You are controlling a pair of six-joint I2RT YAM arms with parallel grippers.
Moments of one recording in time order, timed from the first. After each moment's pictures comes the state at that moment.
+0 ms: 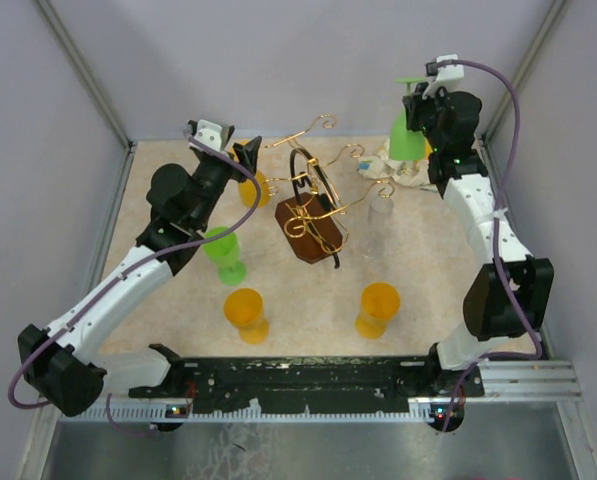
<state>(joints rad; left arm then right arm) -0.58 1.20 1.10 0.37 -0.15 0.10 0.11 1.58 1.50 0.12 -0.11 0.00</state>
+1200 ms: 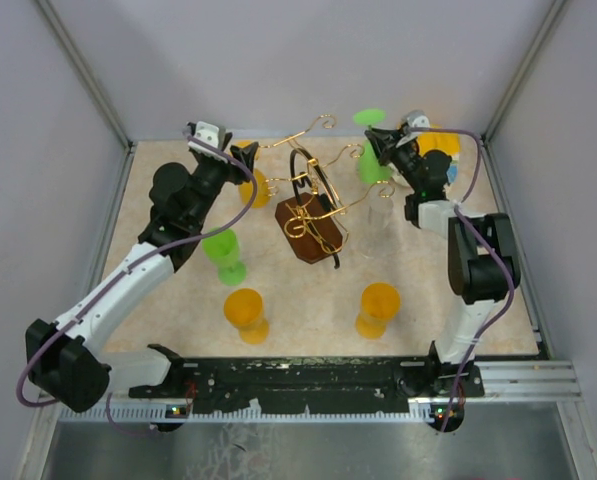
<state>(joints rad) -0.50 1.22 1.05 0.40 -0.08 0.05 0.11 1.84 1.09 1.08 -0.47 0.10</state>
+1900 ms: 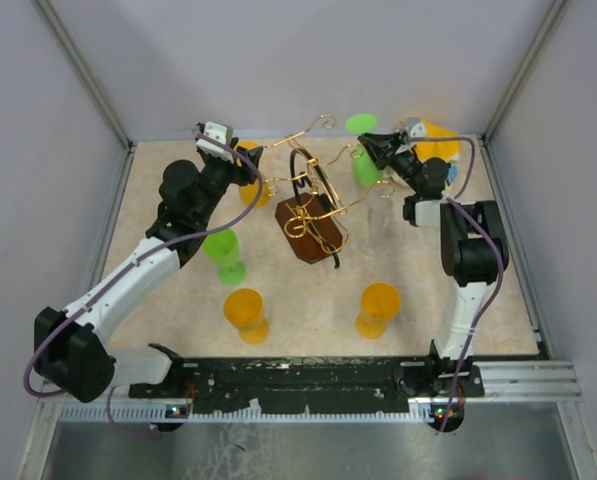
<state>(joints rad) -0.49 1.28 1.04 0.40 -0.06 0.03 0.08 2.01 1.13 1.33 -0.68 0.18</state>
